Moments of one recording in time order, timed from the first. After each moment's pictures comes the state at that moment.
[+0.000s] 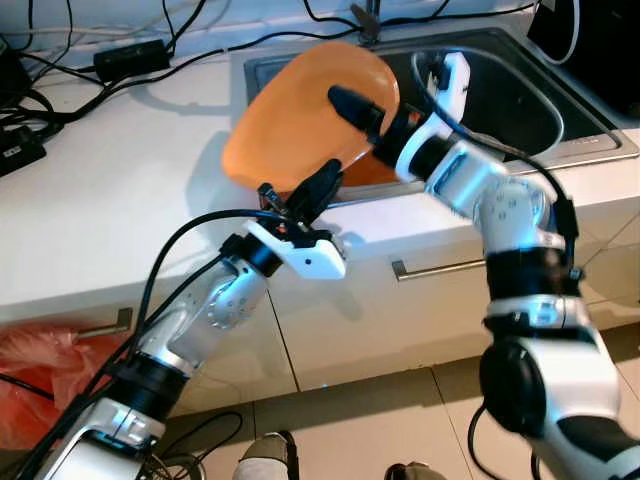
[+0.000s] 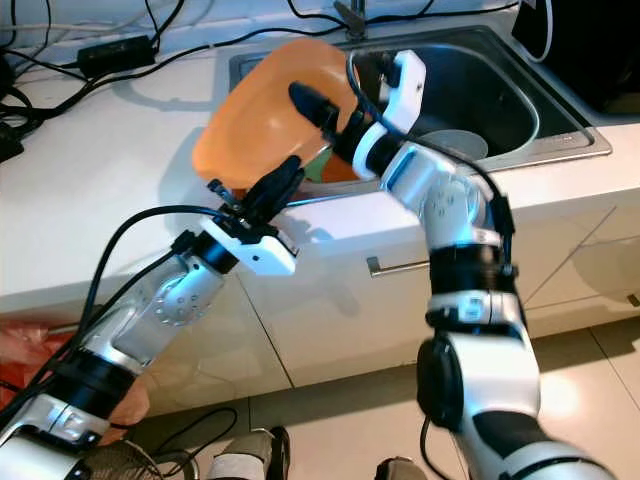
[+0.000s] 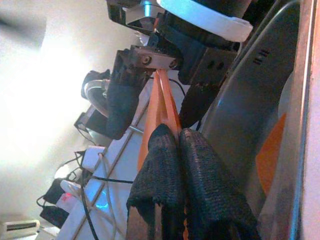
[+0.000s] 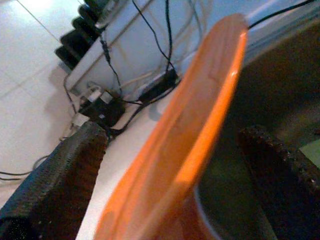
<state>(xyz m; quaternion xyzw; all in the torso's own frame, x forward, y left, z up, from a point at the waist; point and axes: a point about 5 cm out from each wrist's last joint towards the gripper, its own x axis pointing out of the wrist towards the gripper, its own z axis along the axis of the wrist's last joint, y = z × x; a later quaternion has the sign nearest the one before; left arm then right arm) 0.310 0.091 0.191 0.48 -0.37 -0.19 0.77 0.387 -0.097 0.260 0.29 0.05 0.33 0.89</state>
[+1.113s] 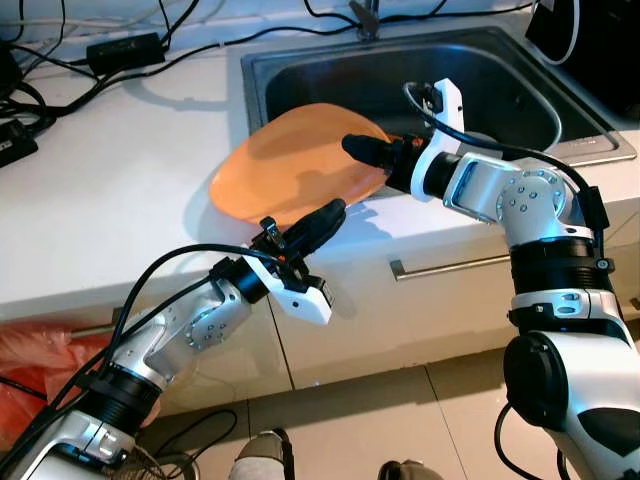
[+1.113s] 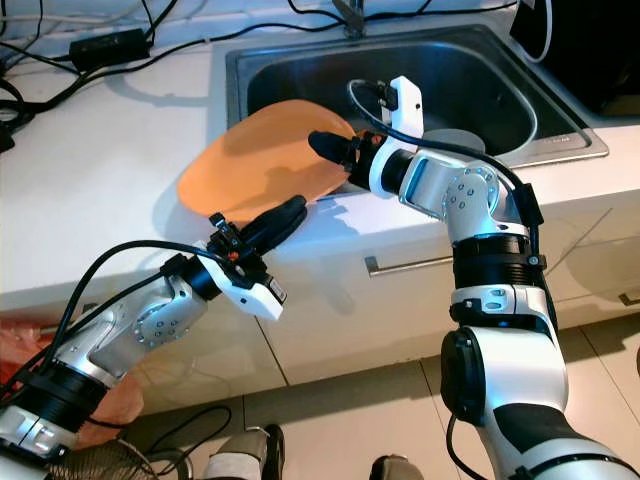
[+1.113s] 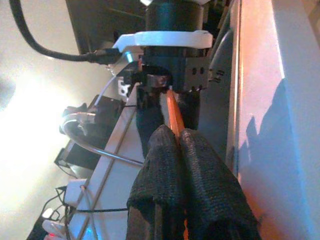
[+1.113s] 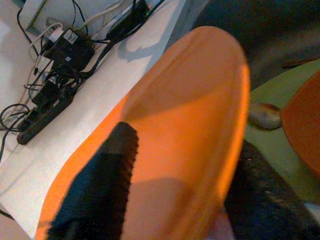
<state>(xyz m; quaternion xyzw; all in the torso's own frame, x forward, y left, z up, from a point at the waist) 0.292 0.100 0.174 0.53 -0.40 -0.26 0.71 0.380 -0.112 0.242 0.24 0.17 0.33 0.90</state>
